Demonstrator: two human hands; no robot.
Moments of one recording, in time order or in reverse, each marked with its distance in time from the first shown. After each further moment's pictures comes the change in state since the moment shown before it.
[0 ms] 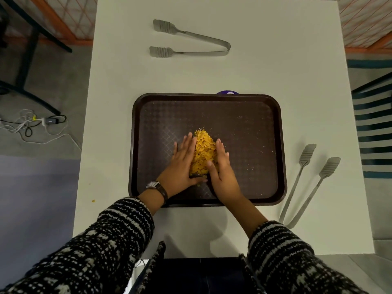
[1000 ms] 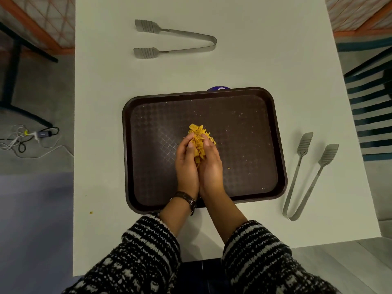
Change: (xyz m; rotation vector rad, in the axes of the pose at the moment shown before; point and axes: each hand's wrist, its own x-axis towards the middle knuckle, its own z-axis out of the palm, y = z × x) left_hand 0.021 0.070 -0.002 -1.328 0.650 -0.521; right_hand 0.019 -0.053 0.025 1.360 0.310 0.417
